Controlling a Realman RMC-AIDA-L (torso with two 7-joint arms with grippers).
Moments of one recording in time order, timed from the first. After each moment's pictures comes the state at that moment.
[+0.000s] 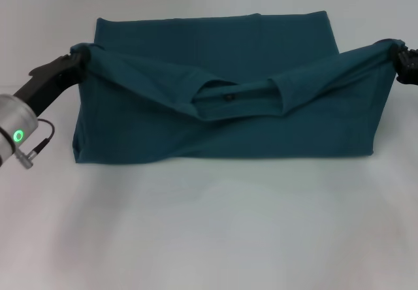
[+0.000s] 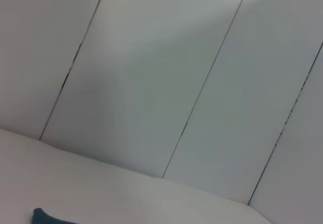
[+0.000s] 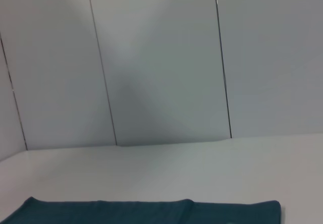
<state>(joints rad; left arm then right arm) -0.69 -2.16 -2.62 -0.42 -1.74 0.92 -1.22 0.57 2.07 -0.32 -0.57 -1.72 -1.00 1.19</state>
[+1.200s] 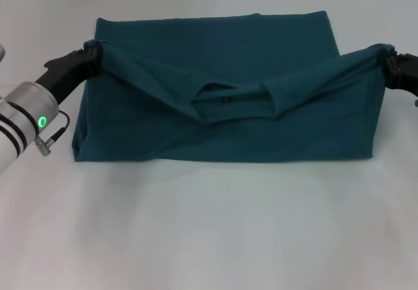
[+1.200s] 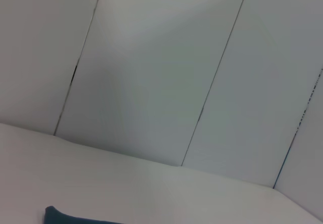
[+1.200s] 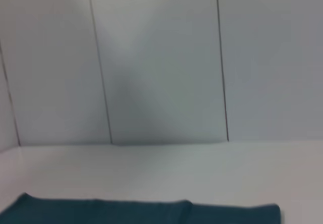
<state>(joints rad) -0.78 -2.16 -2.62 -0.34 -1.80 0.77 -1.09 0.58 2.09 -0.38 -0.50 -1.61 -0.93 1.05</state>
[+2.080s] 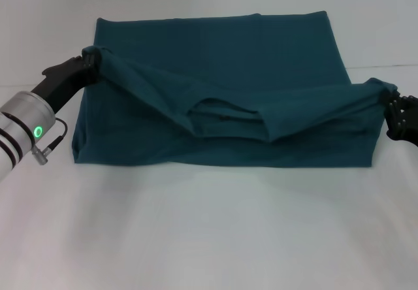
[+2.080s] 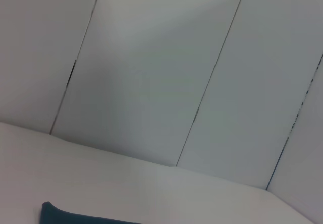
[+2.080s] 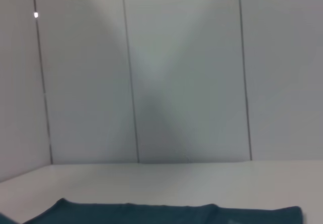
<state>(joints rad) -0.75 -2.16 -2.62 -0.34 -1.80 0.82 -1.09 0.43 2.10 -0.36 -0.32 -1.45 -1.22 0.74</state>
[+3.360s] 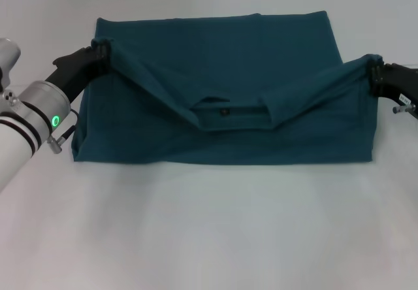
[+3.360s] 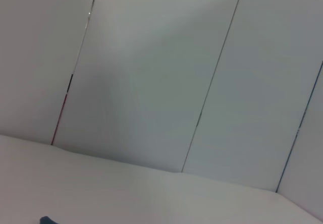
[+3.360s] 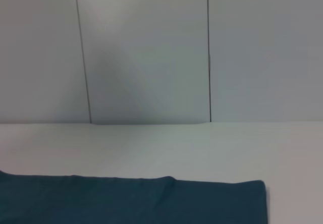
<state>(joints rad) -0.81 -2.17 -2.62 -0.28 -1.91 0.76 -0.94 0.63 2.08 -0.42 -0.34 -1.42 -0.80 0.83</state>
